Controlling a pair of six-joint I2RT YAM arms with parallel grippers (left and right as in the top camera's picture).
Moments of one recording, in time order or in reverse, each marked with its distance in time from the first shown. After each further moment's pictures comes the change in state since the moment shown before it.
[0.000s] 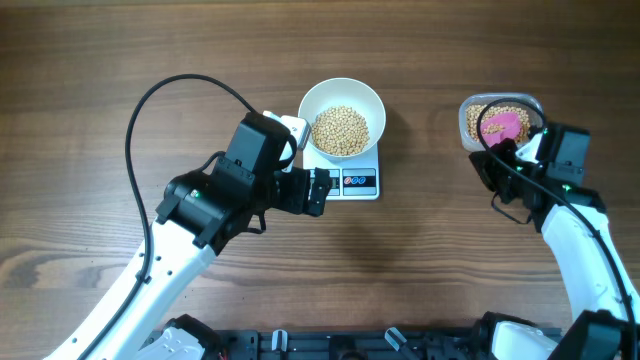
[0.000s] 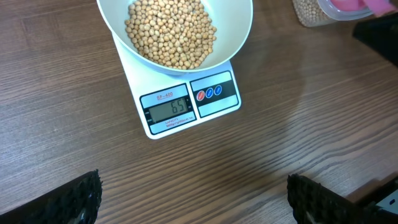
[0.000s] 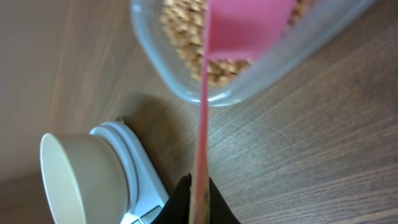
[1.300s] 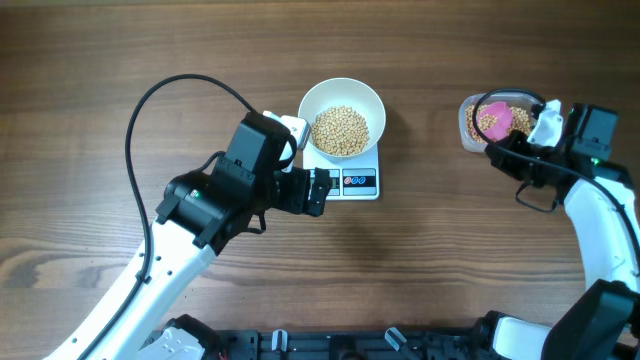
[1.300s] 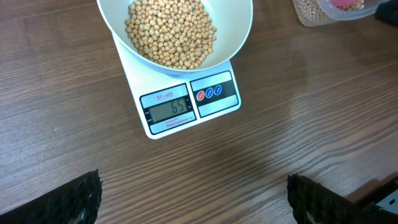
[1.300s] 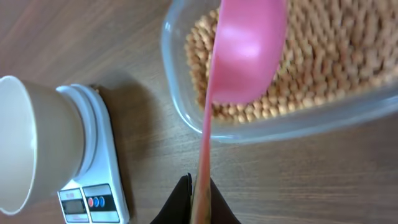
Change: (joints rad) left arm 0.000 0.000 0.000 0.000 0.000 0.000; right arm -0.093 0.117 0.207 -0.207 -0.052 -0.576
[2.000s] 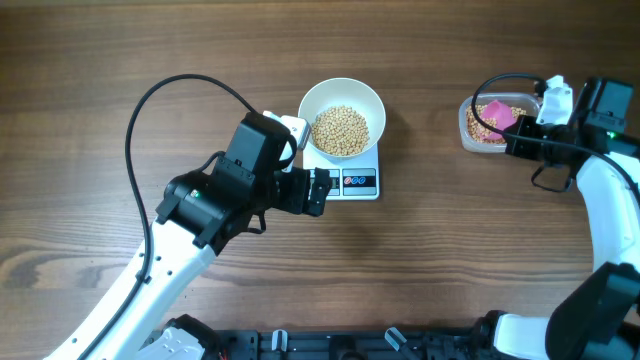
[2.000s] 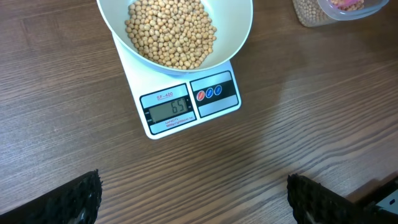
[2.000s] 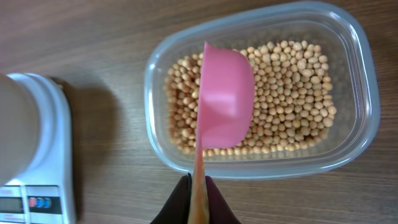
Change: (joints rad) left arm 0.000 0.000 0.000 0.000 0.000 0.000; right arm 0.000 0.091 0.161 -0.095 0.128 -0.240
